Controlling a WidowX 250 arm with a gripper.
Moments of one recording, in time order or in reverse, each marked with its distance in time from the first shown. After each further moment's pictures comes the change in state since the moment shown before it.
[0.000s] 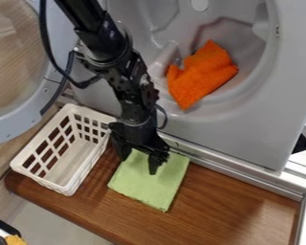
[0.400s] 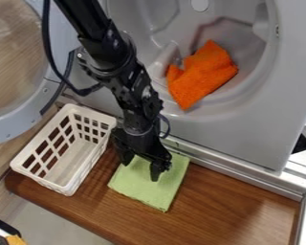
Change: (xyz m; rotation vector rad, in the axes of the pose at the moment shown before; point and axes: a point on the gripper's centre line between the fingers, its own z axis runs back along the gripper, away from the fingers) arm -0.006 -0.005 -0.005 0.021 -0.030 -0.036
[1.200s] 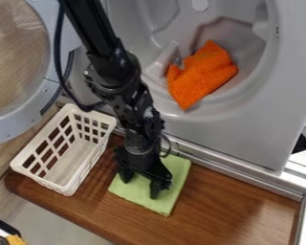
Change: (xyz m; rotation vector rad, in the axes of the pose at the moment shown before) arm -0.019 -0.018 -0.017 -0.025 0.048 -0.036
